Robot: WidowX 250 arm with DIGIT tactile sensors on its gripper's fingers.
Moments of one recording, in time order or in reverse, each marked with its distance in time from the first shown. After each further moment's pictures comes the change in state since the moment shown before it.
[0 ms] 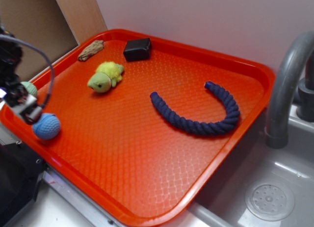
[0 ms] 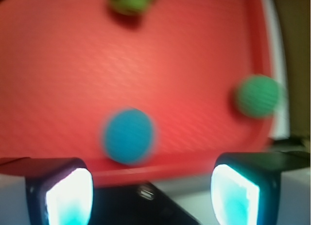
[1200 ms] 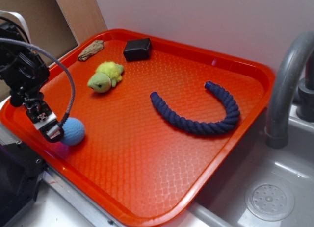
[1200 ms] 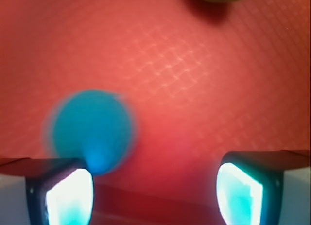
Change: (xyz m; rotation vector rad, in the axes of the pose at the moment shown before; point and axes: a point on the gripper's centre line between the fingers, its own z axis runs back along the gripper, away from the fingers) arm 0.014 -0.030 -0.055 -0.246 0.040 -0.202
